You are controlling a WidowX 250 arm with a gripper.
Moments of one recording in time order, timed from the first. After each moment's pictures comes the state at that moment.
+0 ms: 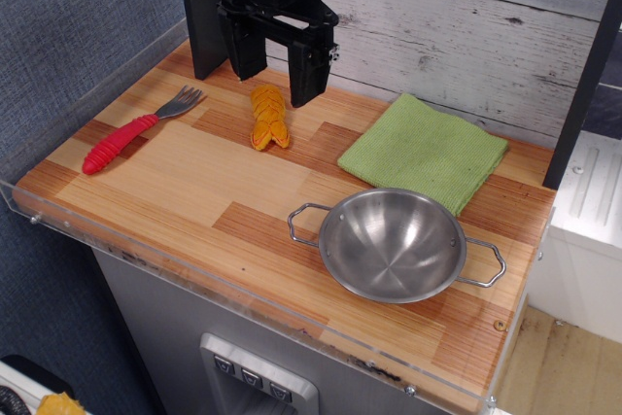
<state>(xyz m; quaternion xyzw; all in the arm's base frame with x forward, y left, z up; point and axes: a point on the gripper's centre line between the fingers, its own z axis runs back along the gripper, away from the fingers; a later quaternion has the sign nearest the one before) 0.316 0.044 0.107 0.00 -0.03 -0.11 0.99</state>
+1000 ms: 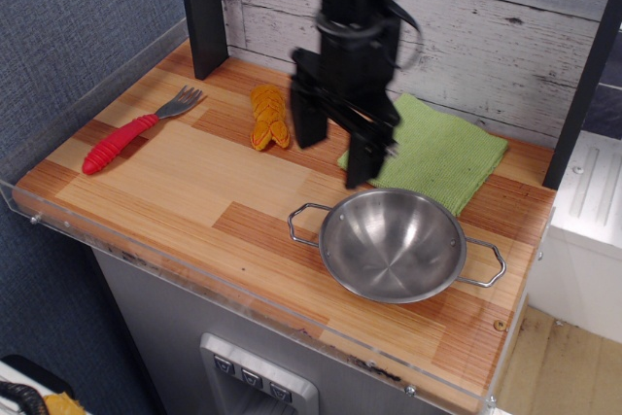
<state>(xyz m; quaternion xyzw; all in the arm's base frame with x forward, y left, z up) 0.308 -0.013 0.059 0.02 0.00 -0.21 0.98</state>
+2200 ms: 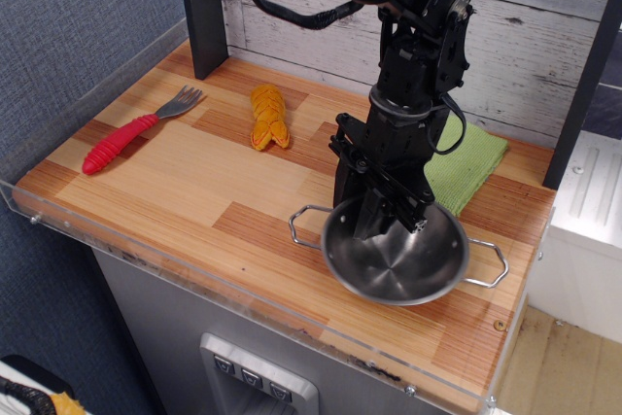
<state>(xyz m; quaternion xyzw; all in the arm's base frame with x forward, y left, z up) 0.302 -0.037 0.013 0.04 0.07 -0.25 0.96</state>
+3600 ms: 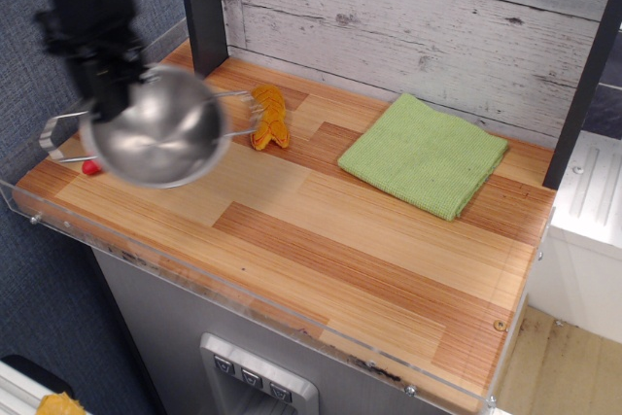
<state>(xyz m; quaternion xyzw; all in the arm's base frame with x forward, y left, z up) 0.246 0.170 0.083 0.00 -0.01 -0.01 1.00</state>
